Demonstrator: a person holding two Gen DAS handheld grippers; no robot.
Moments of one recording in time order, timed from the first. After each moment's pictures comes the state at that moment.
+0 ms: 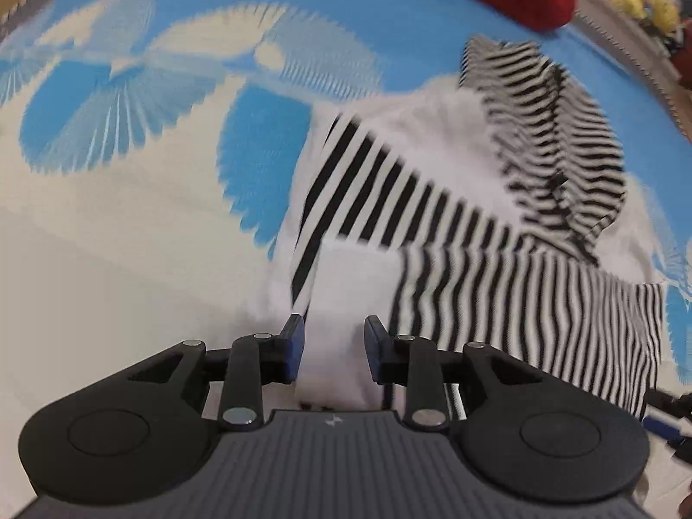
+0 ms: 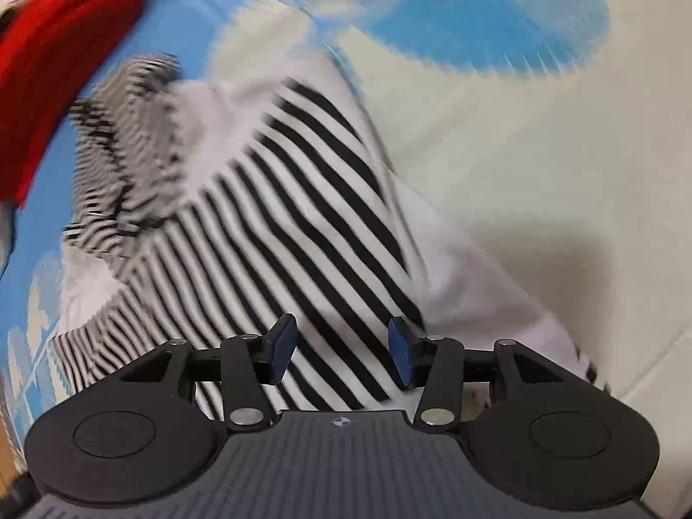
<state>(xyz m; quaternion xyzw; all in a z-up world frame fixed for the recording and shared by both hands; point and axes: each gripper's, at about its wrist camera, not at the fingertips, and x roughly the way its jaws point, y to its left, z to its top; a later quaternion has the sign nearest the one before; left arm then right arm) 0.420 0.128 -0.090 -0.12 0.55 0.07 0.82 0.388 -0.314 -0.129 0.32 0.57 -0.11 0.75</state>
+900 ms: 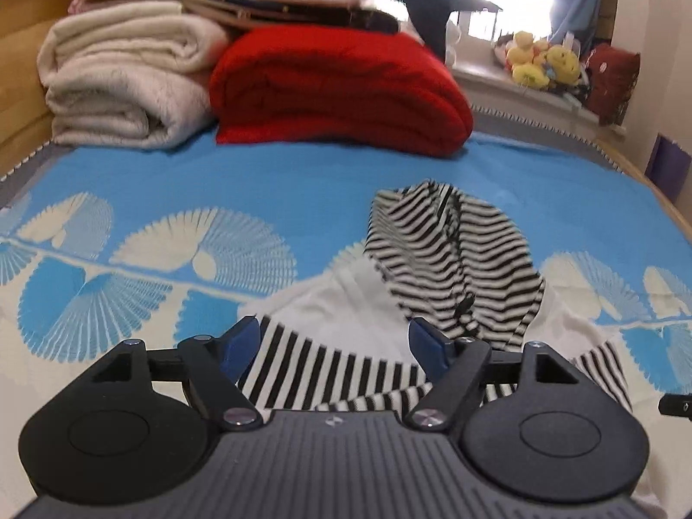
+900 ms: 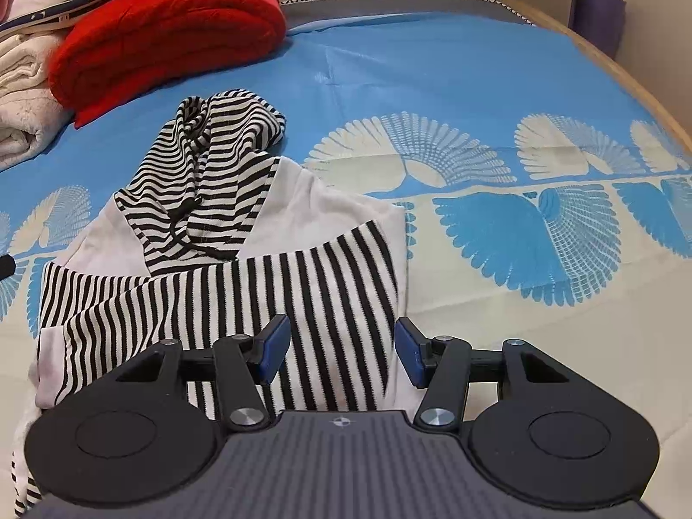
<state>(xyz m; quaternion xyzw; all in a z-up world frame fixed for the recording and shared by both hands) 0.414 0.065 -0.021 -0.03 0.34 0.02 0.94 0.382 -0.304 -0.058 0.10 0.48 -0.03 0.87</state>
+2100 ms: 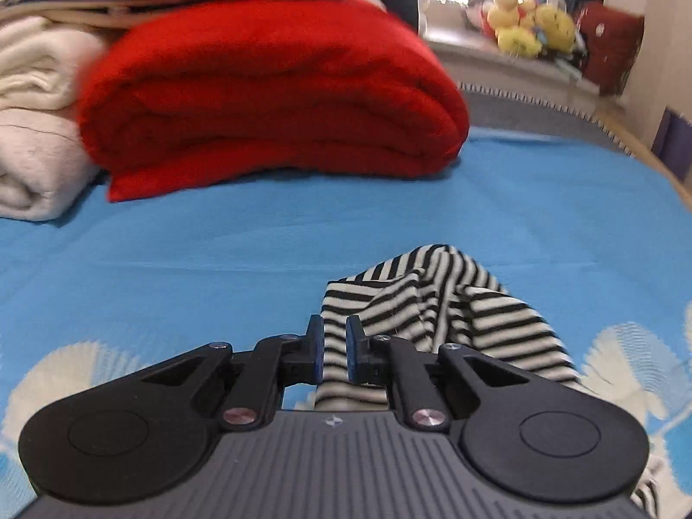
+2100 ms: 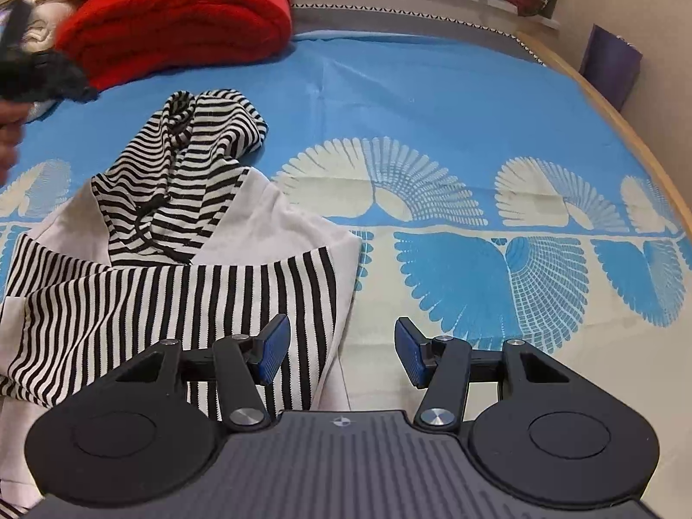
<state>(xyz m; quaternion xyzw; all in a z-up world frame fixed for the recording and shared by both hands) 0.706 0.025 -0.052 0.01 0.40 -0.03 0.92 0.395 -0.335 -0.056 0.02 0.48 -0.02 0.88</state>
